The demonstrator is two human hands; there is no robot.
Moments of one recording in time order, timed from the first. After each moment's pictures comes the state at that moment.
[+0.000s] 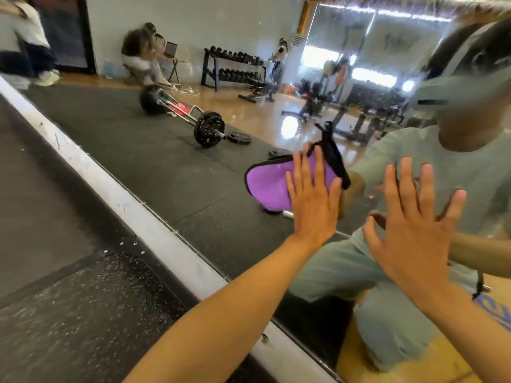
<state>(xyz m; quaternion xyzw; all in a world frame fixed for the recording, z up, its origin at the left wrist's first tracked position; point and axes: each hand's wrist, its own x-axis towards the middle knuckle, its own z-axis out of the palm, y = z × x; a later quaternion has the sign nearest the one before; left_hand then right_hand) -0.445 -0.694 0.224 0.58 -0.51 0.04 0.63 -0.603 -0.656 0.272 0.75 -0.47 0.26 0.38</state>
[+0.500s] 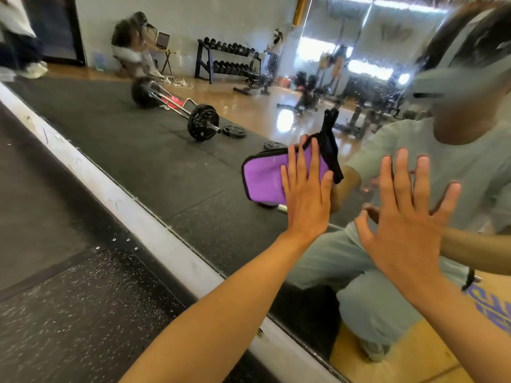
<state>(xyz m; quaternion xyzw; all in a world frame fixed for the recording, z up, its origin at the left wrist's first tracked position) -0.444 -0.704 0.218 0.55 -0.53 0.02 0.64 -0.599 -0.658 0.269 0.75 -0.48 0.25 0.37</state>
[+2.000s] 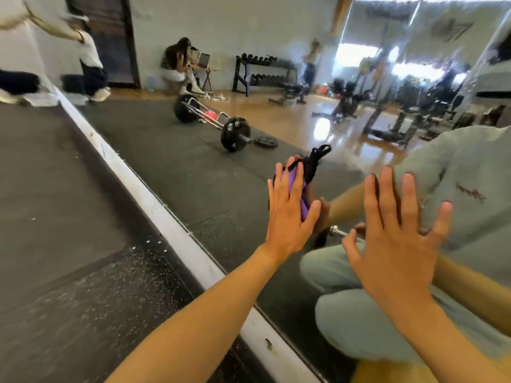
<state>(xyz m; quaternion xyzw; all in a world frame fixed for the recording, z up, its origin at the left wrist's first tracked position) -0.417 -0.697 0.197 0.57 -0.57 0.07 0.59 -0.605 -0.661 0.273 0.77 -0.45 0.26 0.38</state>
